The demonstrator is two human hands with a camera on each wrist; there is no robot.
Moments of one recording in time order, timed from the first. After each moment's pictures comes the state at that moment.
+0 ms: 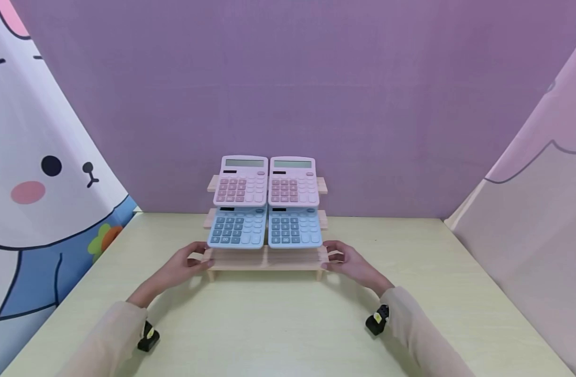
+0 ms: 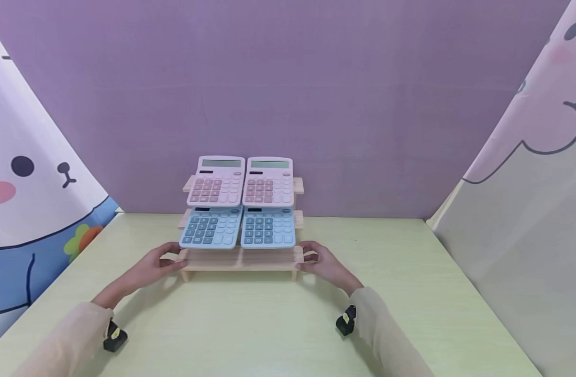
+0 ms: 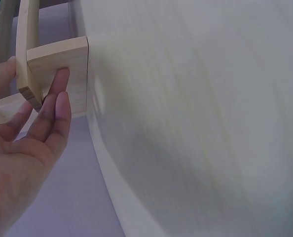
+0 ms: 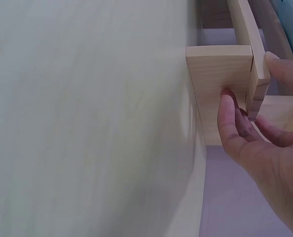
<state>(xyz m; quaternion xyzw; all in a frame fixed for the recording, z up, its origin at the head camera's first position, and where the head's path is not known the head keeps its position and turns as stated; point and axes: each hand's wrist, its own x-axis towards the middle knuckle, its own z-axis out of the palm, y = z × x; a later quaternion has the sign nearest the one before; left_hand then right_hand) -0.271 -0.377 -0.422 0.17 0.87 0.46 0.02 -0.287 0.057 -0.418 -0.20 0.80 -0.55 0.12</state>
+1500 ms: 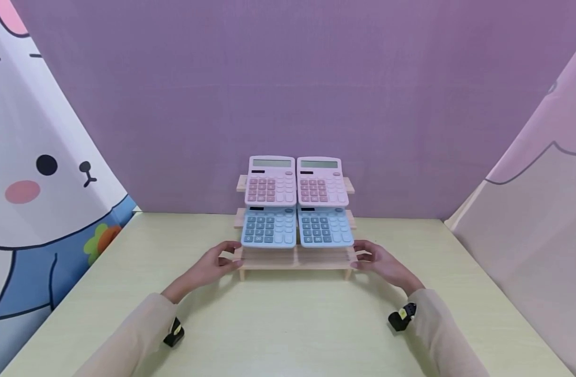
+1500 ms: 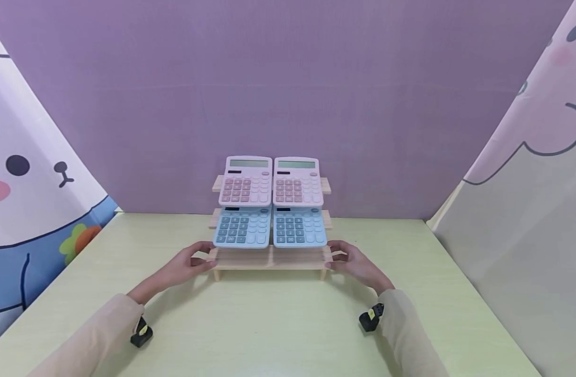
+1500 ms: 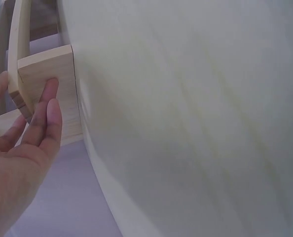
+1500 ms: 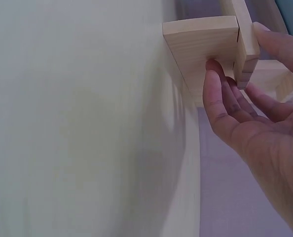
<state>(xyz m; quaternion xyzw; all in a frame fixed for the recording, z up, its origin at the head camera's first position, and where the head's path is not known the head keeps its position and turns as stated) -0.272 -0.387 -0.425 0.19 0.84 0.50 0.07 -0.286 0.056 -0.417 -0.19 0.80 -0.55 0.13</state>
